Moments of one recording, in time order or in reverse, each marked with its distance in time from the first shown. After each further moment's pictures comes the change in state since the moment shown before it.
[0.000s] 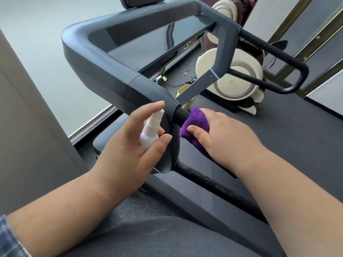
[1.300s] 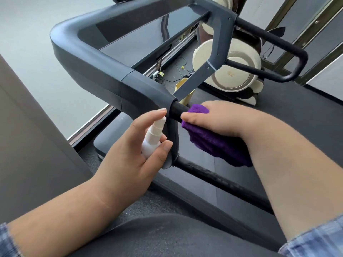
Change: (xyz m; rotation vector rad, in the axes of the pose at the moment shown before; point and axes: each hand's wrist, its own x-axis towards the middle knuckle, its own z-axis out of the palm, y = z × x) left_hand -0.012 0.004 0.005 -0.033 -0.067 0.032; right_hand 0.034 -0.001 -0.027 0.224 -0.370 0.158
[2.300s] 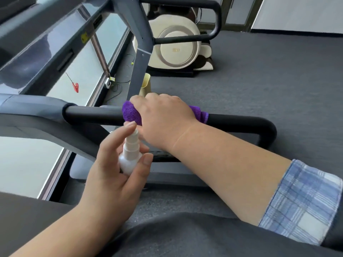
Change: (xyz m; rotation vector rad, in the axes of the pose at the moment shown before) left_hand -0.019 0.067 0.106 -0.058 -0.236 0.153; right_hand -0.063 0.082 0.055 -0.238 0.645 -0.156
